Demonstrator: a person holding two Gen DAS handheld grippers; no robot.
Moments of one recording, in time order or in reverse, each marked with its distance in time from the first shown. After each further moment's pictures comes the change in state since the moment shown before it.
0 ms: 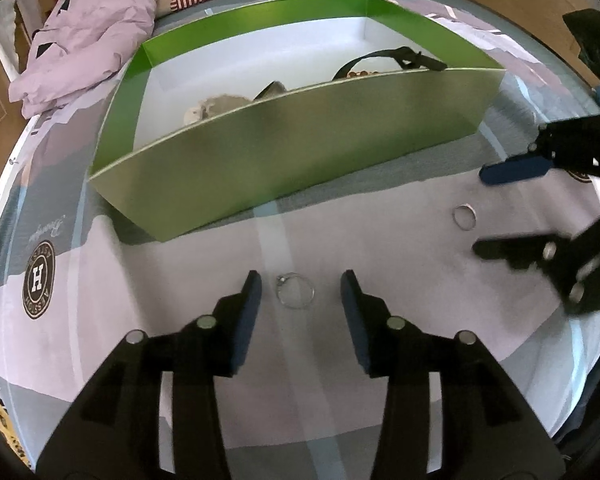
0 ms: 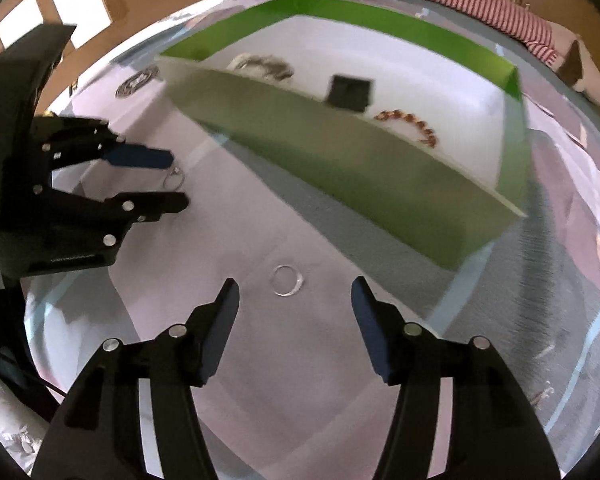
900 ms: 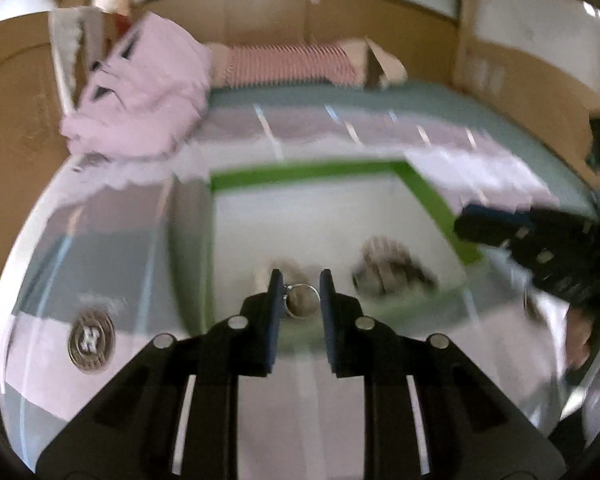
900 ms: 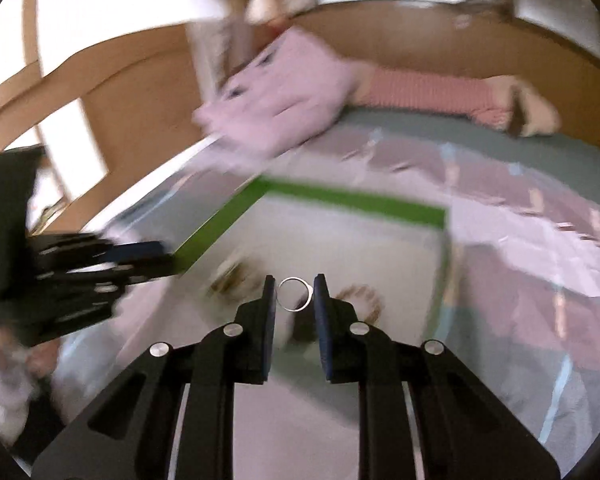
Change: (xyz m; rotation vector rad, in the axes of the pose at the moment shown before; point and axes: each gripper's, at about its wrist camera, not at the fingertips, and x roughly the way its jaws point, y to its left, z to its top) left arm -0.090 0.043 0.066 -0.200 -0.332 0.022; right arm -0.085 -0.029 0.065 0.202 -0.491 -0.065
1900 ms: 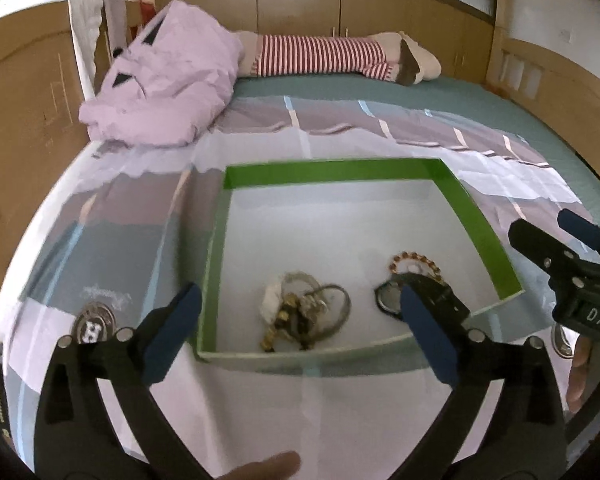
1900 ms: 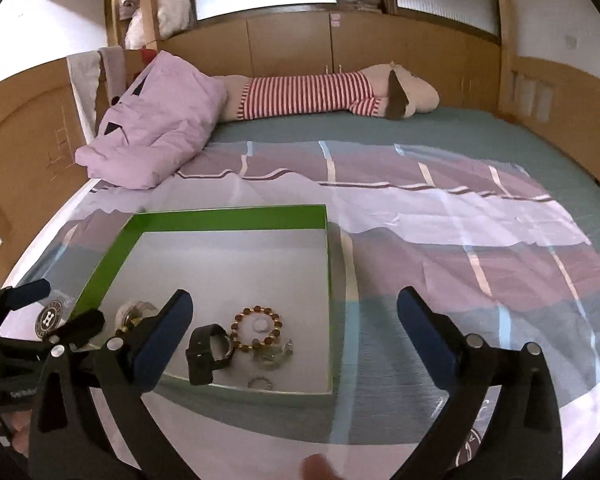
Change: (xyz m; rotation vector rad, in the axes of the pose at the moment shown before) left arm 0.031 -0.011 0.003 -0.052 0.072 0.103; right arm -0.005 -0.019 -0.006 0.189 -0.040 -0.364
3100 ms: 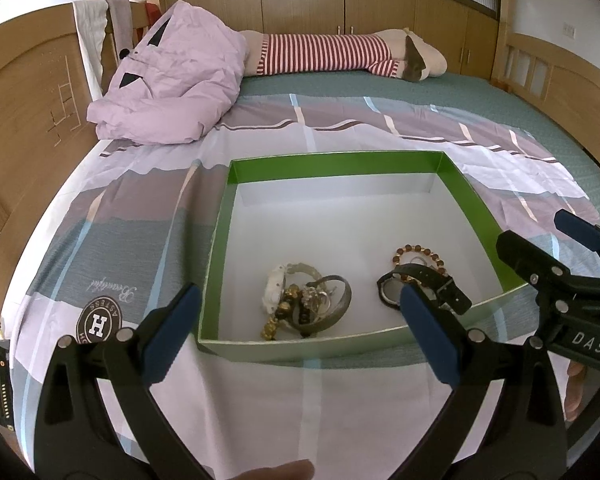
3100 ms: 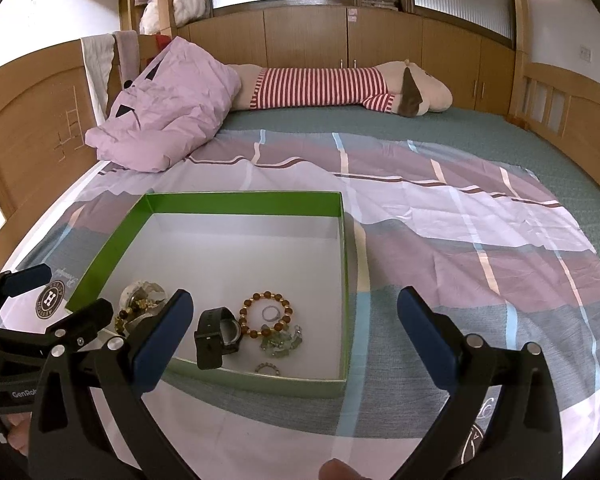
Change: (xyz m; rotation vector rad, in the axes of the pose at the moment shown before) left arm -0.006 -0.005 -0.004 0.008 -0.013 0.044; right arm 0.004 0.009 -0.010 -0.033 0.025 0.012
